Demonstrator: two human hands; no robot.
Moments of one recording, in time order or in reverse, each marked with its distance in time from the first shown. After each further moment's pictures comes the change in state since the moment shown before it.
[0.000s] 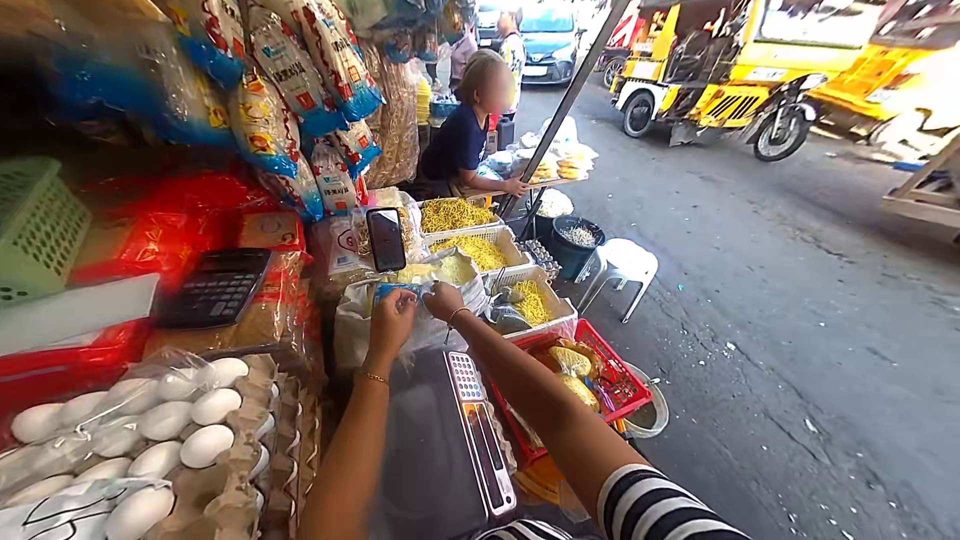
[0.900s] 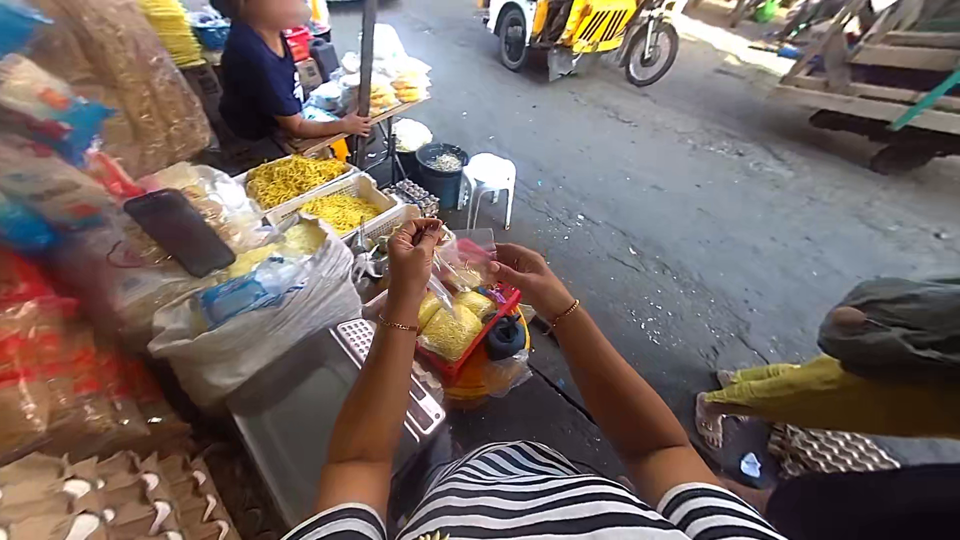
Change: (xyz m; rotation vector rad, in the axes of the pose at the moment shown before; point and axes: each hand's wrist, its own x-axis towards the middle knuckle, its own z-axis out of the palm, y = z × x) left_hand -0.088 0.174 0.169 -0.680 -0.429 0.112; right_hand -0.322 0.197 -0.109 0.757 0.535 -0.166
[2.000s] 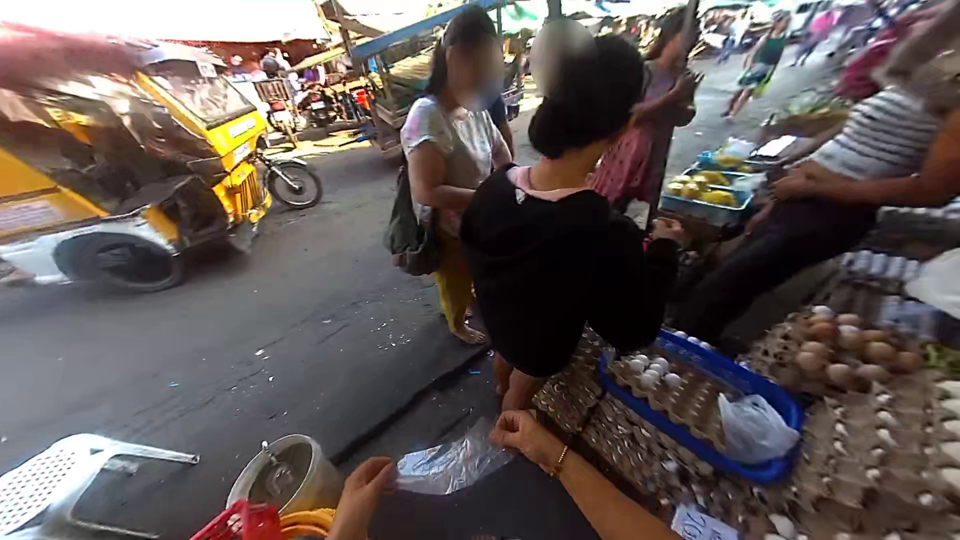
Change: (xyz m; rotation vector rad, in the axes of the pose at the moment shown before) left_hand -0.184 -0.120 0.258 0.252 -1.471 -0.399; right_hand -0.463 0.067 -0.030 0.085 1.344 0.524
